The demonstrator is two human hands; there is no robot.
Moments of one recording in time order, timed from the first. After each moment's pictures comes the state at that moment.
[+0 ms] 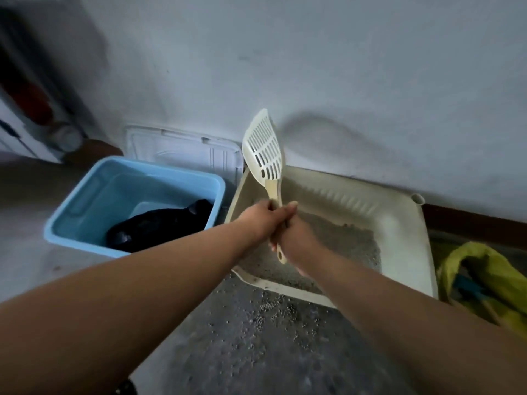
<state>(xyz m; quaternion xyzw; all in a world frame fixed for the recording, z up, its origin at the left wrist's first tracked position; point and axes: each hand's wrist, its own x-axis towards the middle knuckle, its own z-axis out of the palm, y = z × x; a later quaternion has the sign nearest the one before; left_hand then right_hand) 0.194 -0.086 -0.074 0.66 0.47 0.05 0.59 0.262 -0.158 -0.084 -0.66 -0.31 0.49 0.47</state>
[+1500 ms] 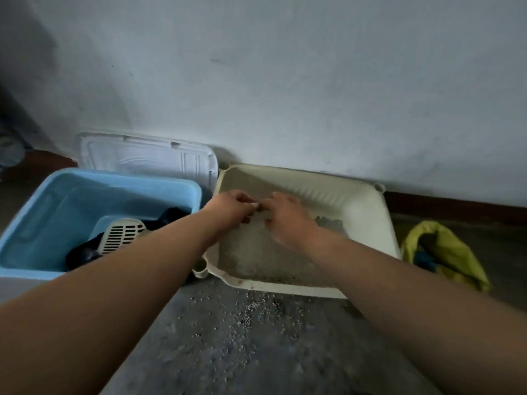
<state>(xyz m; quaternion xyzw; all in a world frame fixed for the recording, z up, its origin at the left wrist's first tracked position) 0.172 -0.048 -0.055 0.69 0.45 0.04 0.57 0.286 -0.133 -0.069 -0.80 -0.58 0.14 0.04</state>
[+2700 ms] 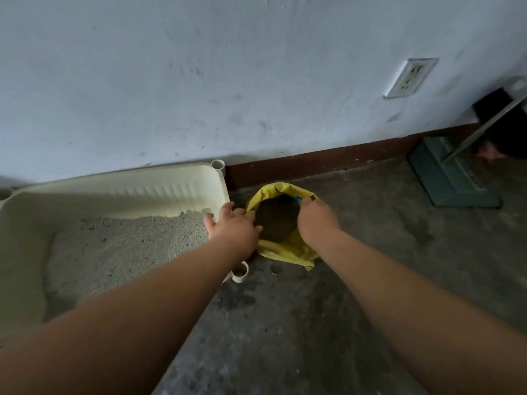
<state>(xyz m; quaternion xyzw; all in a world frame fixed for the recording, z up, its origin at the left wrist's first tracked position) 0.446 -0.301 -0.115 0.95 0.24 -0.17 0.14 0.559 -0.426 -0.119 -0.97 -0.23 0.12 -0.02</state>
